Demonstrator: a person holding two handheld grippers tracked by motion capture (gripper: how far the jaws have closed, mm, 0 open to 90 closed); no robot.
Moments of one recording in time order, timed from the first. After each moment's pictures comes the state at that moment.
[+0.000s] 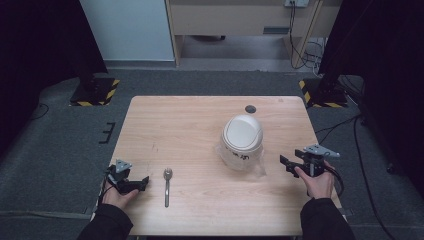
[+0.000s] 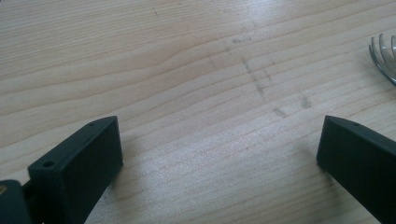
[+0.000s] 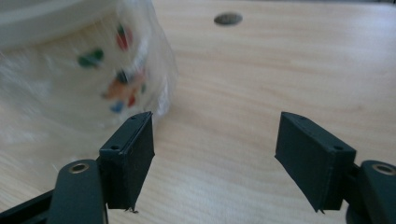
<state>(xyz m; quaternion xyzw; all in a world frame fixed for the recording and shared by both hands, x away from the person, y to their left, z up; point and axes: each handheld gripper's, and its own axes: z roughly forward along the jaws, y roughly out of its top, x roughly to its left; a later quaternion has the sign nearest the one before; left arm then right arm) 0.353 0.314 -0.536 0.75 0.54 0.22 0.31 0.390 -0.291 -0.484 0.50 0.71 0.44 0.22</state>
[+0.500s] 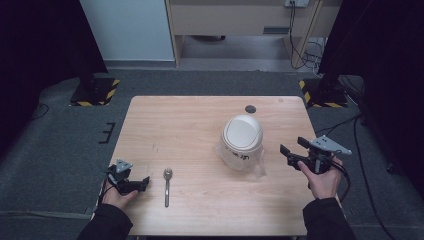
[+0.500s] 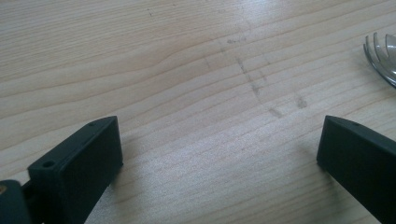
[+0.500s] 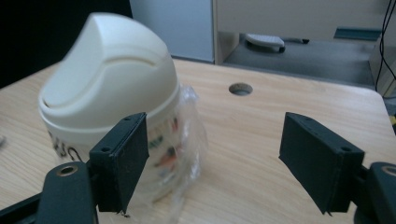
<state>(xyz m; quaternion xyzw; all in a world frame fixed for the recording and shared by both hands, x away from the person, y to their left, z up) 0.353 0.313 -0.536 0.76 0.53 0.22 0.31 0.372 -0.275 -0.420 0.45 0.69 0.50 0.27</state>
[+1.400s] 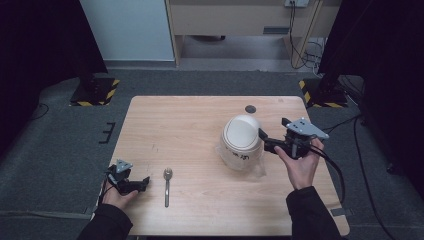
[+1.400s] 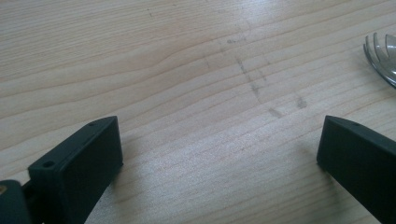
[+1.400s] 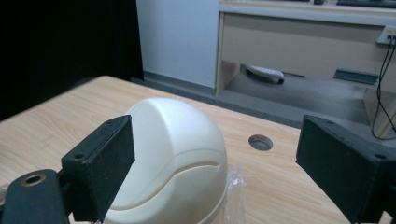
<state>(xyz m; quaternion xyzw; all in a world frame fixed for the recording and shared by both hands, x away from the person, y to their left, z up) 0.353 0.312 -0.536 0.76 0.53 0.22 0.31 0.391 -0.203 -0.374 0.42 0.68 0.51 0.31</state>
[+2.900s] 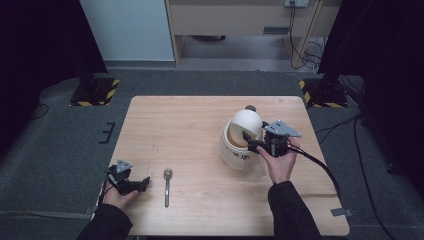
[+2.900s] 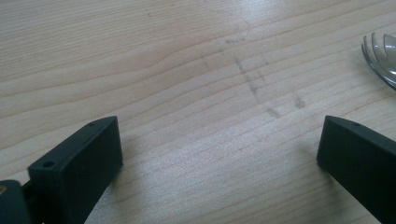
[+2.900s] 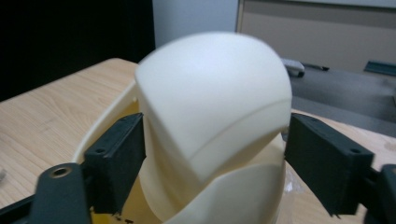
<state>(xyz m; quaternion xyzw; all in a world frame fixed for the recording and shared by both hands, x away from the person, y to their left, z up) 0.353 0.312 -0.536 0.76 0.53 0.22 0.31 0.421 -0.172 -0.421 0.40 0.71 0.51 0.29</state>
